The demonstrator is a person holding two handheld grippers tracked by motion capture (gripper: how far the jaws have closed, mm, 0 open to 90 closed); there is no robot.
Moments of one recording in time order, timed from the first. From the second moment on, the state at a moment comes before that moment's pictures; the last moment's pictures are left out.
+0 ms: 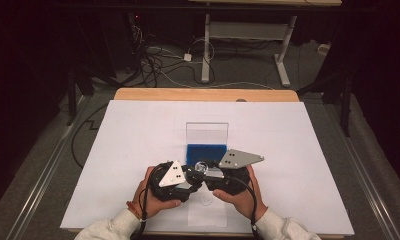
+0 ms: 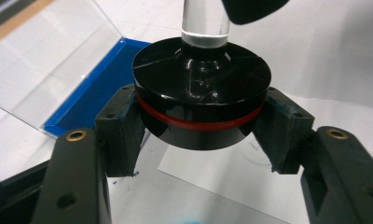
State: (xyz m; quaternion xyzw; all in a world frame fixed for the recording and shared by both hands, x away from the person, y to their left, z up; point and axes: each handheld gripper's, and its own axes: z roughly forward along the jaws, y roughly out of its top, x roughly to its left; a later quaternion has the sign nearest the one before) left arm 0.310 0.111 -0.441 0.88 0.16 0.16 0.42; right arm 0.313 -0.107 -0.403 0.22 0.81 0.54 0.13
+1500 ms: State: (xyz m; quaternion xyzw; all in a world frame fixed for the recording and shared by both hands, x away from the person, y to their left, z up) left arm 0.313 0.114 -0.449 0.88 0.15 0.12 0.44; right arm 0.304 -0.115 -0.417 0.23 0.79 0.56 0.13
